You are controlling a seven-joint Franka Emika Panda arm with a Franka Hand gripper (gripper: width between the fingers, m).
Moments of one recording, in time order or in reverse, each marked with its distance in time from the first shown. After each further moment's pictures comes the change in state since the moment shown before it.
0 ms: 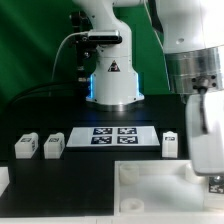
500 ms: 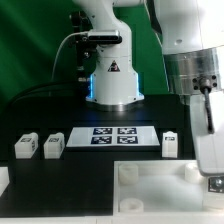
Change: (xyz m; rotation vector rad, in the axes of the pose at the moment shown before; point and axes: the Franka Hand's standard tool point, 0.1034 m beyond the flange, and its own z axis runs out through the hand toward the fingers) arm 0.000 0.004 0.003 -0.012 0.004 -0.269
